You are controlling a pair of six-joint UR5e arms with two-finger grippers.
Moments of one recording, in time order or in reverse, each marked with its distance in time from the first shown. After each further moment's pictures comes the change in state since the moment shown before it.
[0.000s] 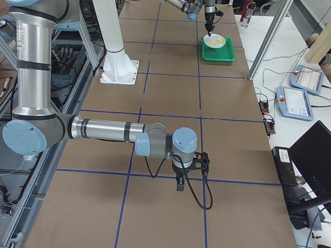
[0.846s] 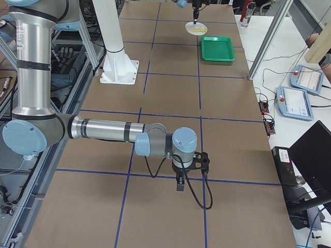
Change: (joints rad) left arm -0.094 0.262 -0.390 0.331 -0.248 0.470; right arm 0.000 0.001 0.000 -0.001 0.000 0.000
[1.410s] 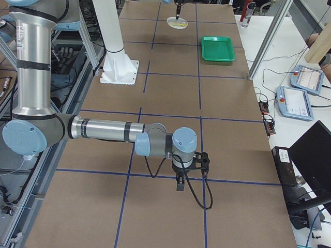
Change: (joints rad) left arm -0.018 0.374 -0.198 -0.149 -0.116 0.123; right arm 0.000 0.000 0.000 0.000 0.000 0.000
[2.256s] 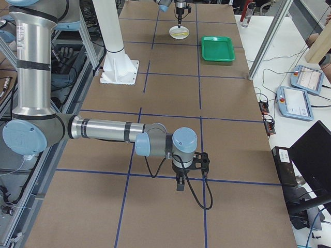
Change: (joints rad) left arm 0.167 0.028 0.083 -0.050 0.365 0.014; right arm 0.000 0.000 -0.001 0.000 0.000 0.000
